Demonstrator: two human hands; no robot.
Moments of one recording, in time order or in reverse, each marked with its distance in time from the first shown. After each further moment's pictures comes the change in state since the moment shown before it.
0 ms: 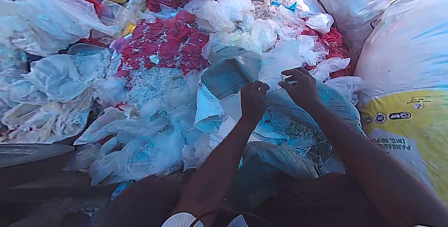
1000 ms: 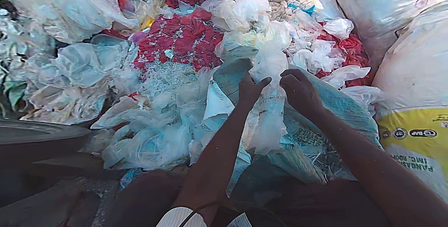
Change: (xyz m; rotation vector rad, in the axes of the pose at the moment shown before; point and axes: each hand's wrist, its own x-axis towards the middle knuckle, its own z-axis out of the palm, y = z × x) left_hand 0.040 -0.042 -0.049 -0.711 -0.145 -0.789; right_hand 0.006 -0.027 0.032 -0.019 0.046 -0.554
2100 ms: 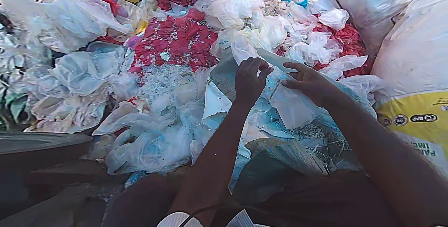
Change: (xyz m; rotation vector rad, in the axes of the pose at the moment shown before) left_hand -0.010 0.027 0.002 0.432 0.147 0.706; right_hand 0.005 -0.005 -0.047 0.870 -0.302 0.803
